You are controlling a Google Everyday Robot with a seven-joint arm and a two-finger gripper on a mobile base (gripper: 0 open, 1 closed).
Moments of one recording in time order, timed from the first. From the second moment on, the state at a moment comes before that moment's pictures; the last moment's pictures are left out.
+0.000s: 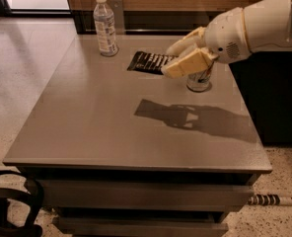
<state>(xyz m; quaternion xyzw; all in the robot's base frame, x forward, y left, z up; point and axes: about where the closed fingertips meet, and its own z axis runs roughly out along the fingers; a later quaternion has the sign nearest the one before) 0.552 -0.074 0.967 -0.55 0.67 0.23 0.44</state>
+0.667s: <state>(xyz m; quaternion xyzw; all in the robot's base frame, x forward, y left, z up) 0.616 -0.023 1.015 -0.54 0.70 0.17 0.44</state>
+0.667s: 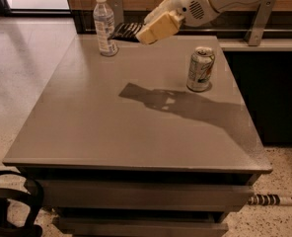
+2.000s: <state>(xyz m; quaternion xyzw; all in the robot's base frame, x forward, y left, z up) 0.744 -0.058 0.979 -0.48 0.70 0.22 0.47</state>
